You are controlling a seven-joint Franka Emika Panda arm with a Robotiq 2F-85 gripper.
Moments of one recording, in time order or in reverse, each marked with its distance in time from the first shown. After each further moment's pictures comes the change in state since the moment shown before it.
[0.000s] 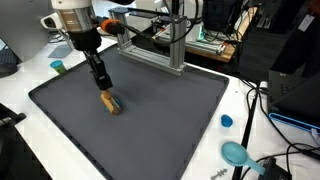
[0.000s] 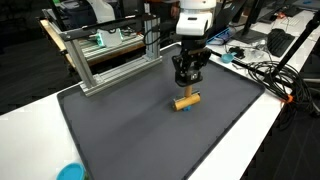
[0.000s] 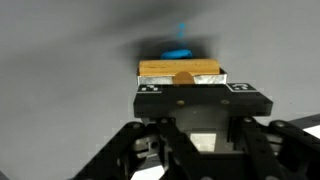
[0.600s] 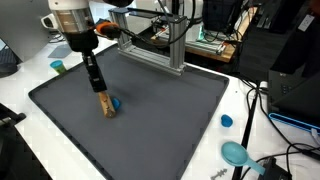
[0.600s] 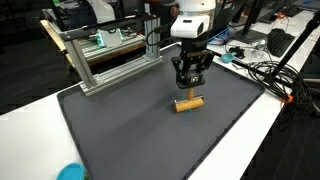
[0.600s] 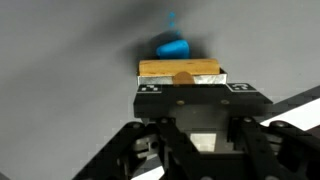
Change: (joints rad) arm -0.002 0.019 -0.012 0.016 0.029 0.034 0.152
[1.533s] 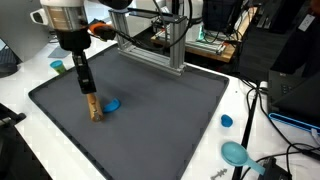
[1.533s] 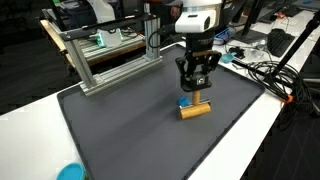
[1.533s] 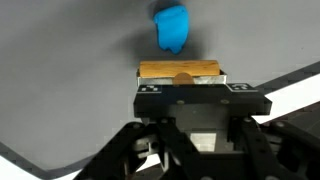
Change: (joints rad) arm 0.046 0.017 -0.057 0.041 -0.015 0.061 -0.013
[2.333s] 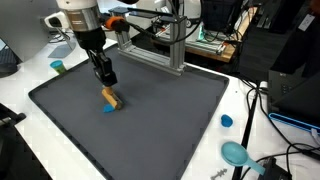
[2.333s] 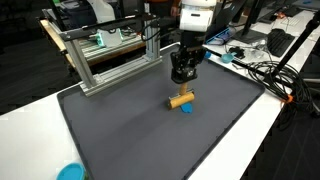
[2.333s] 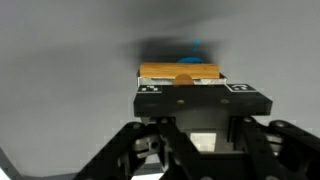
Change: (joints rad) arm 0.006 -0.064 0.031 -0.085 -0.085 -0.148 -0.187
